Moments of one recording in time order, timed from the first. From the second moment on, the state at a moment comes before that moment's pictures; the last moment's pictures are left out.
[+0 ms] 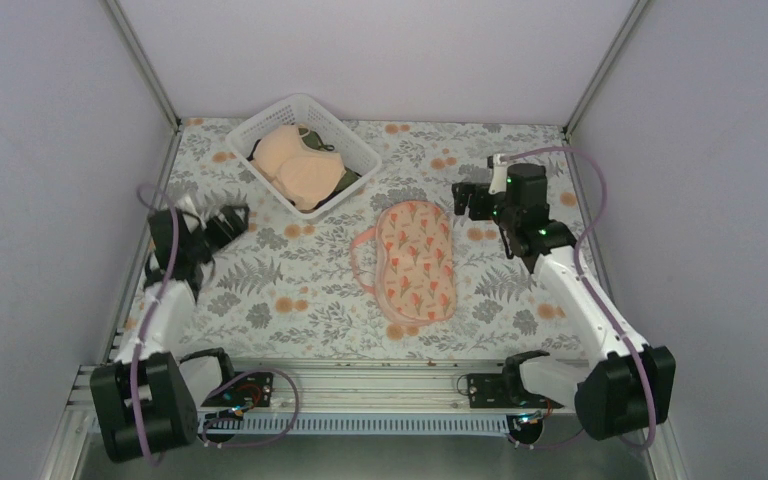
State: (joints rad) left arm 0.24 1.04 0.49 0.00 0.47 -0.58; right arm 0.23 1.16 0.93 -0.32 -0.06 0.21
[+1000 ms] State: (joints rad) left arm 0.16 1.46 0.26 1.01 0.40 0.03; right arm 0.02 1.35 0.22 0.99 -0.15 -0.03
